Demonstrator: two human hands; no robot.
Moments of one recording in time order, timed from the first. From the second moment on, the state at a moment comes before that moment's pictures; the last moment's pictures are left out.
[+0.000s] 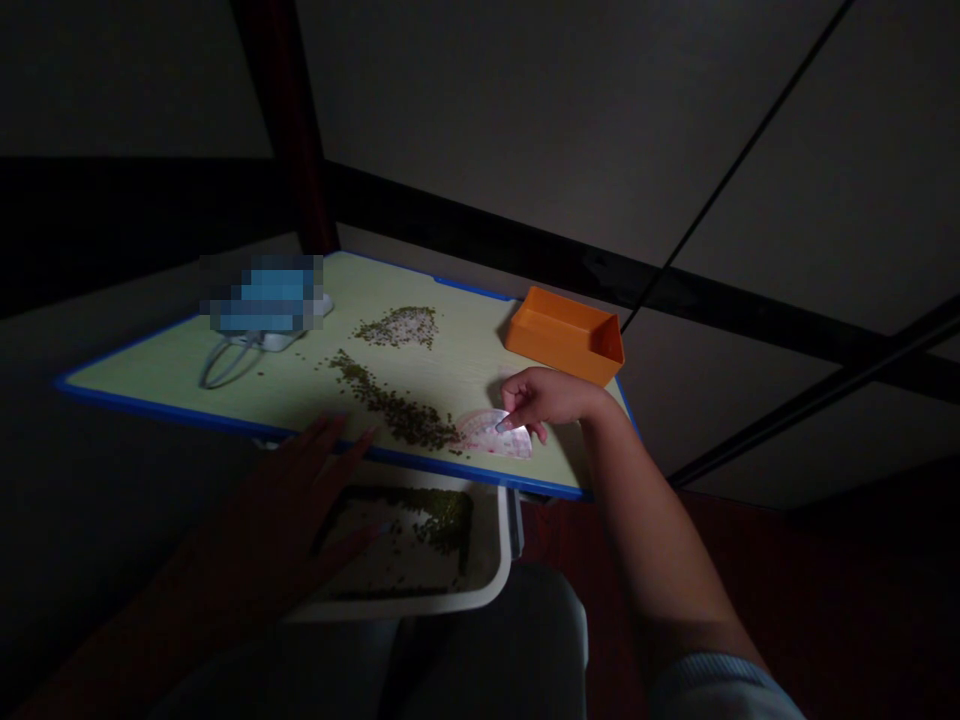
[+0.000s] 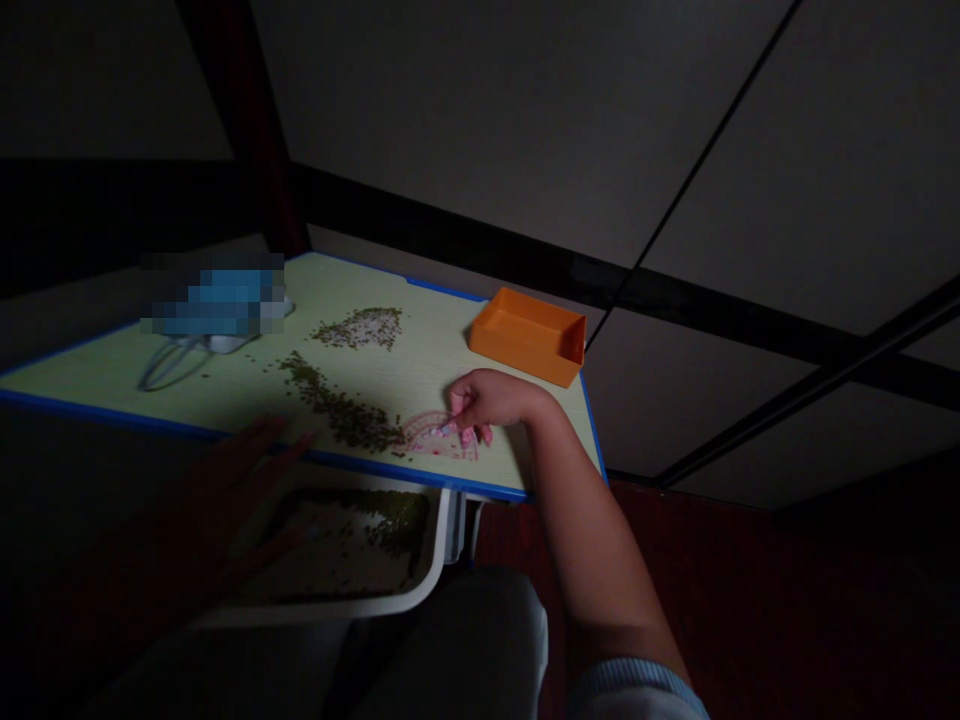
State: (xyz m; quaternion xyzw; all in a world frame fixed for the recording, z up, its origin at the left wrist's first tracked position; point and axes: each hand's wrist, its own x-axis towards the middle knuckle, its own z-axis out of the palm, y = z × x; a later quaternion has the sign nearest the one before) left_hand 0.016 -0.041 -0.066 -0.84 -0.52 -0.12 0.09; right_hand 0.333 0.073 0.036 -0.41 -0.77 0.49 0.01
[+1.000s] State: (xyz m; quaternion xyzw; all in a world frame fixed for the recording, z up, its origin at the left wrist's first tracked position) left_hand 0.015 -0.043 -0.066 -0.84 -0.52 -0.12 0.10; right_hand 0.325 0.072 0.034 -0.41 -0.76 0.49 0.06
